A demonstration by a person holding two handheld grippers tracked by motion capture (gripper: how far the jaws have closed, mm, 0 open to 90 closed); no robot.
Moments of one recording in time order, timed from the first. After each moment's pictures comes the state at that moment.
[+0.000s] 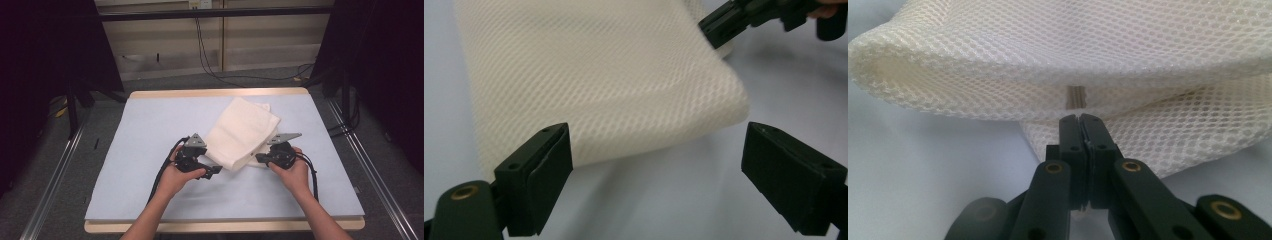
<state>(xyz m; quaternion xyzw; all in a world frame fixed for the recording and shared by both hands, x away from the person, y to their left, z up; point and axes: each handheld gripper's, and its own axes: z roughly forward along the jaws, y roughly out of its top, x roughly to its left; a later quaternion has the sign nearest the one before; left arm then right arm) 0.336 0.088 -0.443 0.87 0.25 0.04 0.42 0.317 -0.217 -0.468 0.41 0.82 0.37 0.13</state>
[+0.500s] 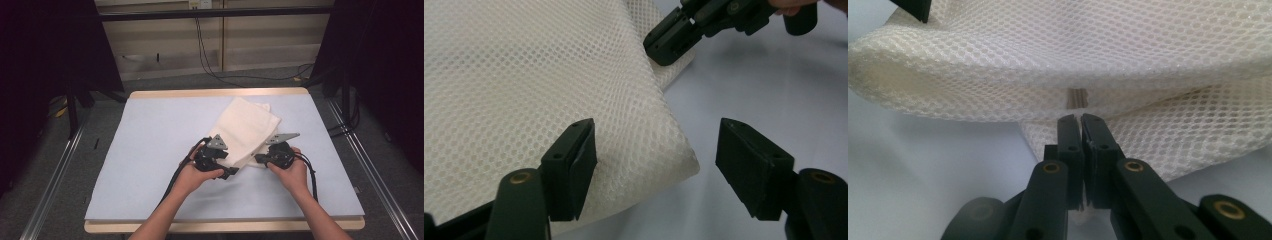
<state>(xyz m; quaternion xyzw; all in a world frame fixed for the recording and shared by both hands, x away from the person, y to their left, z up) 0.332 0.037 -0.444 0.90 0.19 0.03 0.40 0.319 -0.214 -0.472 0.42 0.82 0.37 0.12</state>
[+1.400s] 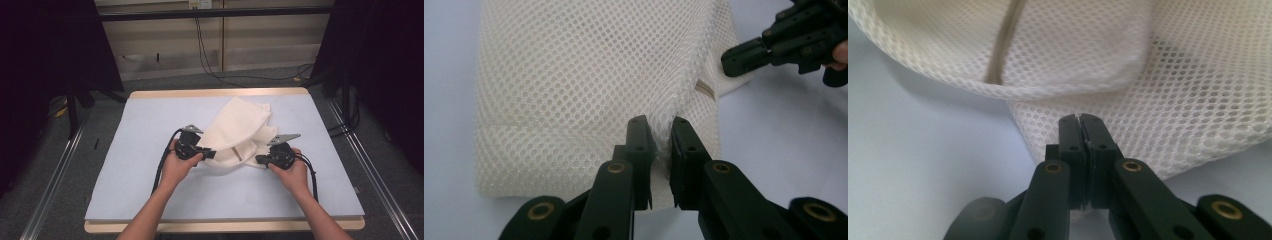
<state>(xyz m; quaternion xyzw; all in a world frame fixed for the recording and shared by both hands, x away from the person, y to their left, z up) 0.364 0.094 -0.434 0.85 0.33 -0.01 0.41 0.319 -0.218 -0.477 0.42 0.82 0.37 0.12</state>
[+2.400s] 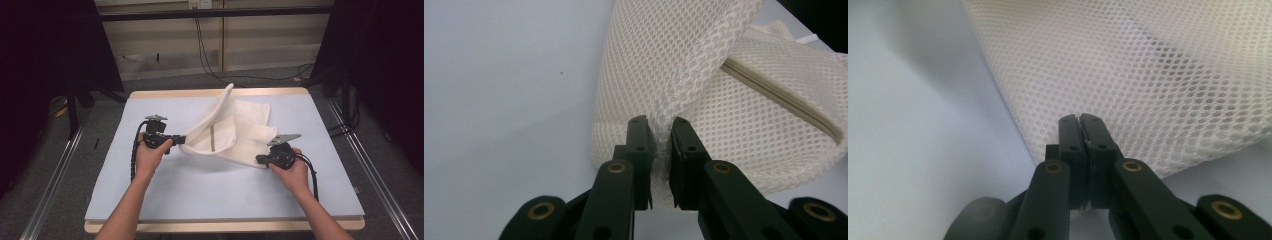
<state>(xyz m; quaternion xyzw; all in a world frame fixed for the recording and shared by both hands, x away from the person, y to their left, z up) 0.398 0.180 -0.428 0.79 0.44 0.03 0.42 0.319 -0.219 -0.477 0.42 0.82 0.37 0.12</state>
